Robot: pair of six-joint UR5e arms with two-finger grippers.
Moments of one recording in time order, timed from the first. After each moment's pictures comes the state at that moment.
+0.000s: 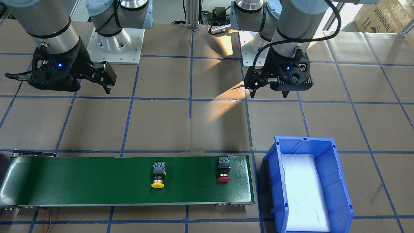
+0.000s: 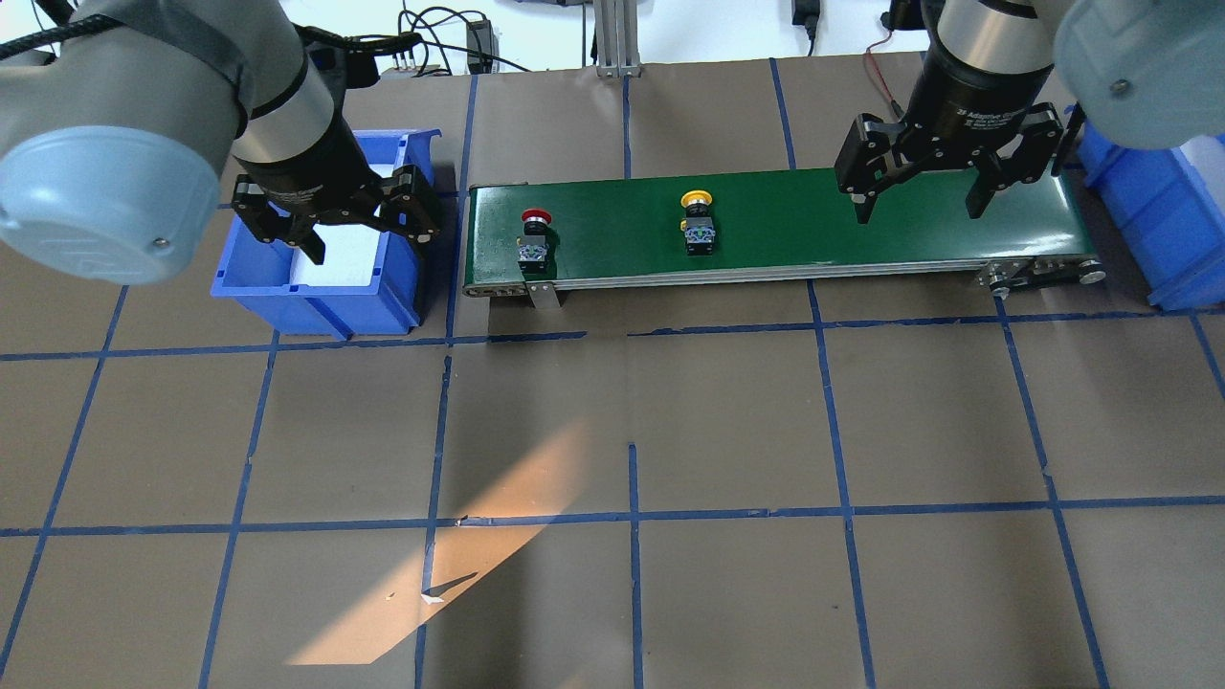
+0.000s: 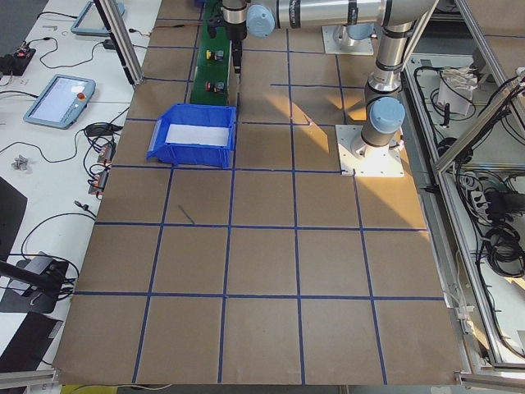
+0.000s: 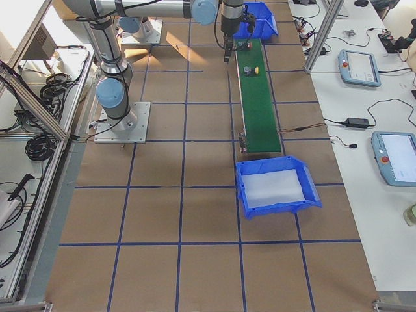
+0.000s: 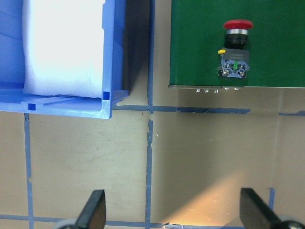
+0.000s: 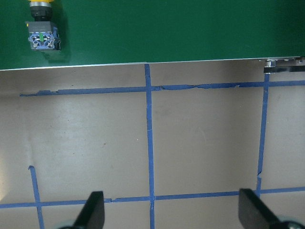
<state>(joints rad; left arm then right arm) -1.62 -1.56 -1.66 -1.45 1.60 -0.05 1.56 -1.51 1.53 -1.55 -1.61 0.02</state>
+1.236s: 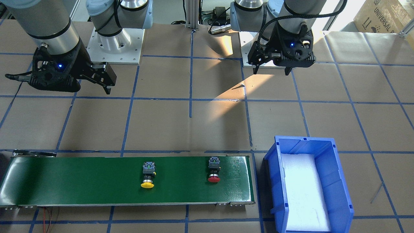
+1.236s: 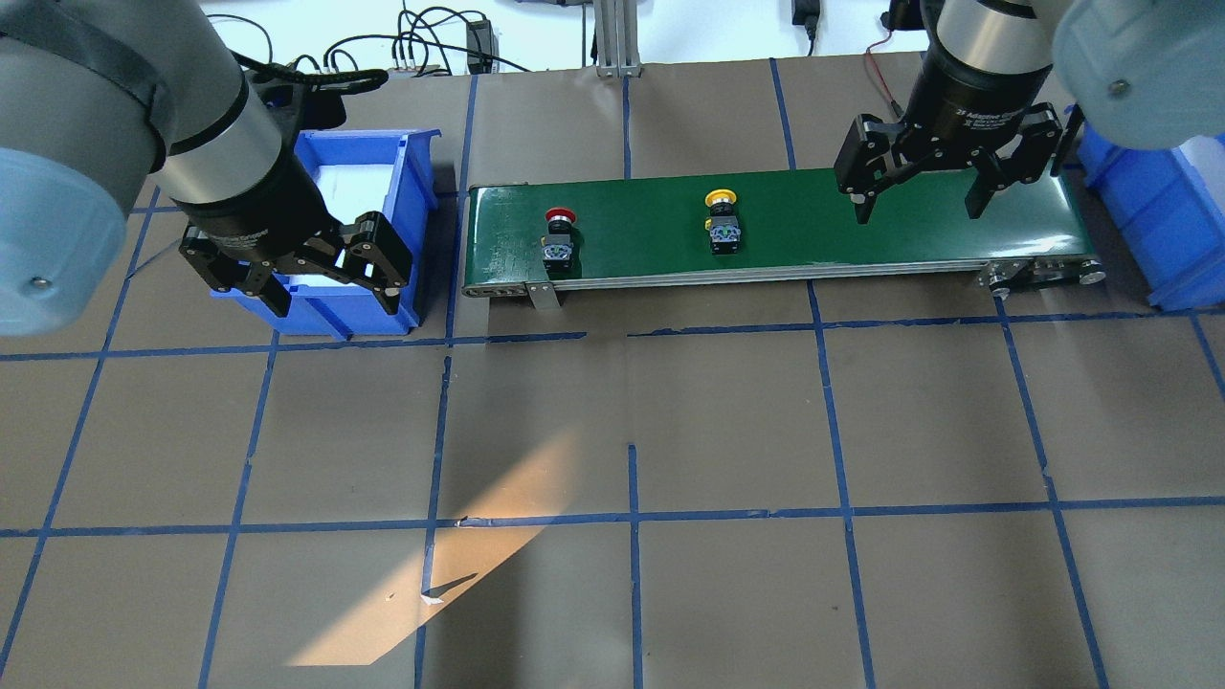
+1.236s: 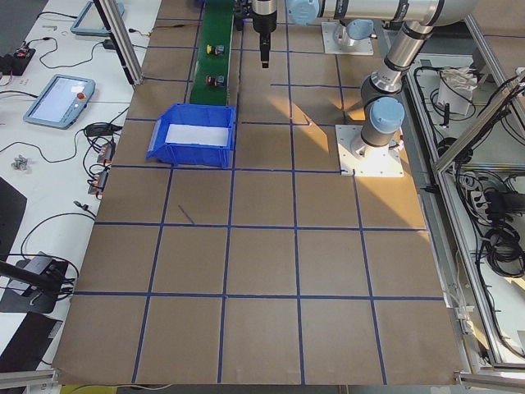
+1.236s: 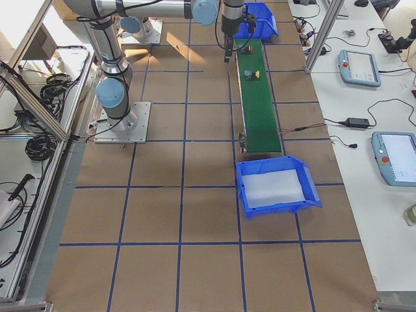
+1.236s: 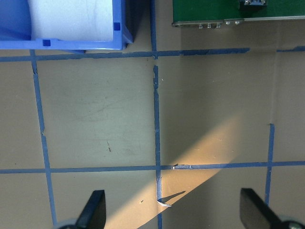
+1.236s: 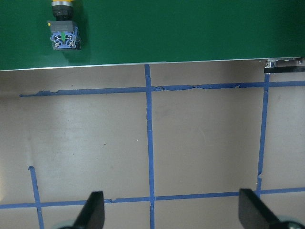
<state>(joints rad) -1.60 -1.48 -1.68 -1.61 1.58 -0.01 1.56 -1.51 1.53 -1.55 -1.61 0.02</state>
